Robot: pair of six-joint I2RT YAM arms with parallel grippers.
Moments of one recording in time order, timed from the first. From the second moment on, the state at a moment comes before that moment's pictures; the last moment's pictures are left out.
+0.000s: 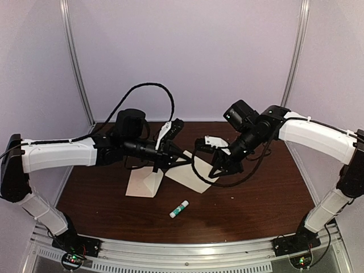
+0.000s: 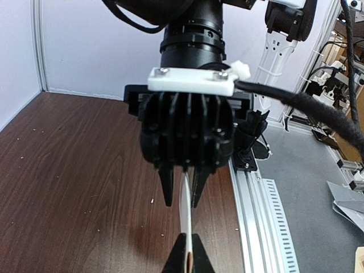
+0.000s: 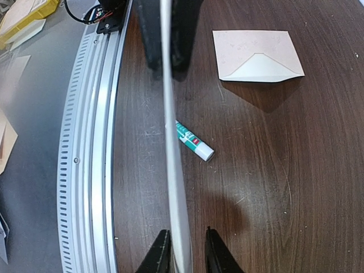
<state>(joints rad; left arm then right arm) -0.86 1.51 1.07 0.08 0.75 0.05 0.77 1.57 1.43 -0.95 -0.55 -0.57</state>
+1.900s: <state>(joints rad) -0.85 1.50 1.10 0.14 0.59 -0.04 0.33 1.41 1.42 -0.83 -0.81 -0.49</state>
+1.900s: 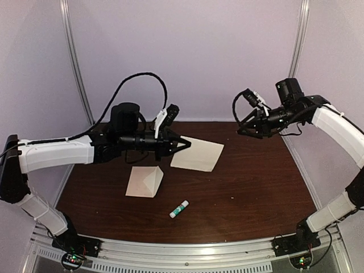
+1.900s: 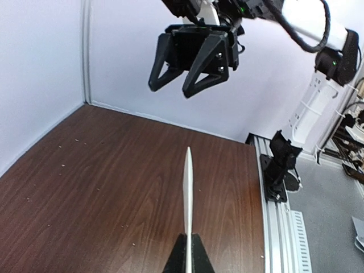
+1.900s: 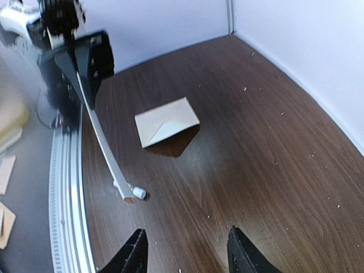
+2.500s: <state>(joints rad) -0.84 1.51 0.91 1.01 0.34 -0.52 0.35 1.48 1.32 -0.35 -1.17 -0.08</state>
